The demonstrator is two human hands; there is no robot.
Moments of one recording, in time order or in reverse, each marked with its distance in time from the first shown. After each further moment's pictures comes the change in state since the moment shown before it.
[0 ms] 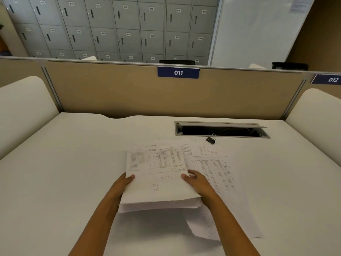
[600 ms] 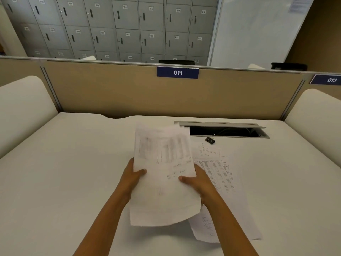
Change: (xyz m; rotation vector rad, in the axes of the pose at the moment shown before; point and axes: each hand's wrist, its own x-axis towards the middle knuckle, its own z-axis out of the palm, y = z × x) left_hand -0.023 0.030 0.034 0.123 0.041 0.284; right_hand -0.020 -0.021 0.006 0.034 0.048 -0.136
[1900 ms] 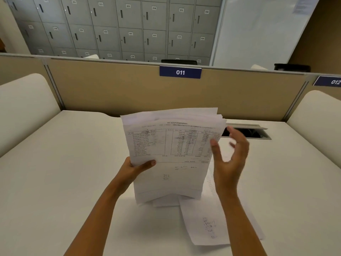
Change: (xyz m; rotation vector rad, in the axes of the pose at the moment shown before) left_hand -0.008 0.024 -0.011 -0.170 -0.270 0.235; right_hand -0.047 -0.065 -0.023 -0.033 0.693 -0.925
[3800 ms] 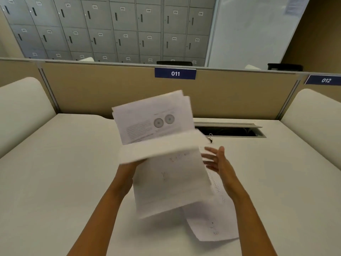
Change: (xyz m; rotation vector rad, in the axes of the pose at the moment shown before) left_hand 0.003 -0.003 0.010 -0.095 0.258 -0.055; right_hand 0.007 0.052 -0.026 0.130 -0.569 0.704
